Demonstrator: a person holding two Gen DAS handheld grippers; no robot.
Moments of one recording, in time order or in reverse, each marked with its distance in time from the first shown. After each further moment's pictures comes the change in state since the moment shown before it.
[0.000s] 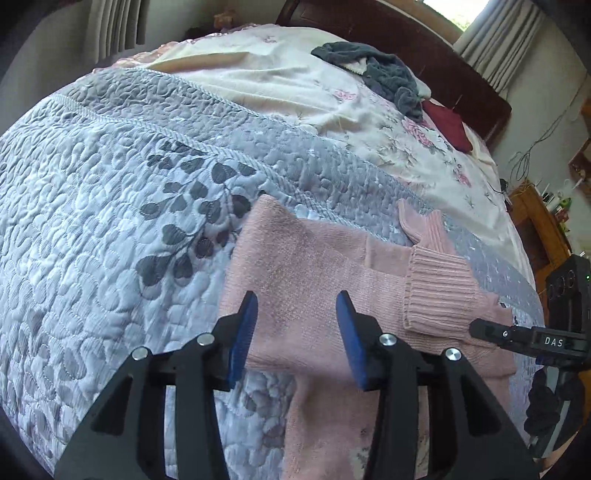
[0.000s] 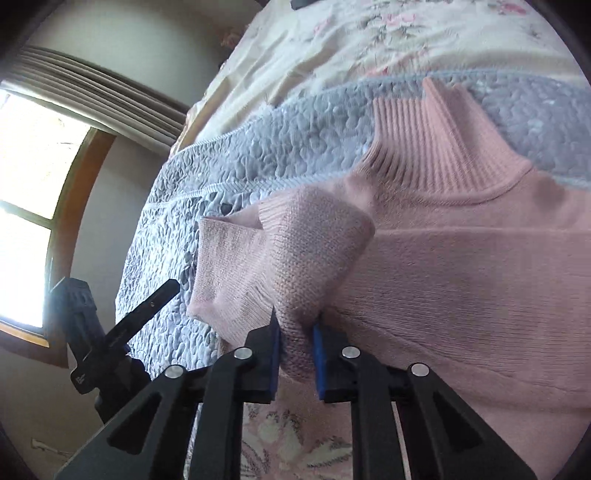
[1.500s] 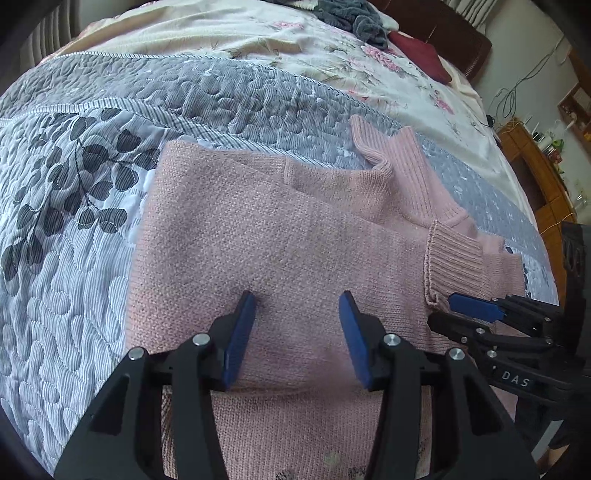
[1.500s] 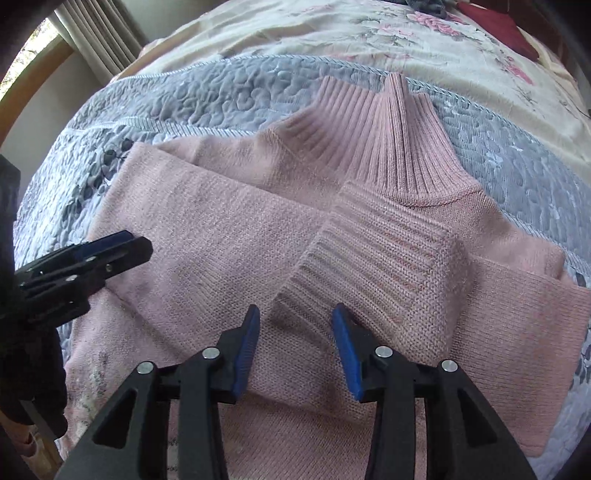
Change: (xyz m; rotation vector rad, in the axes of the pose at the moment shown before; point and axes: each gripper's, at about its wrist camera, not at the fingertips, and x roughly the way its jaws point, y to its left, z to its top) left arm 0.094 -0.073 -0.024 0.131 0.192 -0.027; right arm 0.050 -0.026 -0.012 -0.250 0.076 -0.431
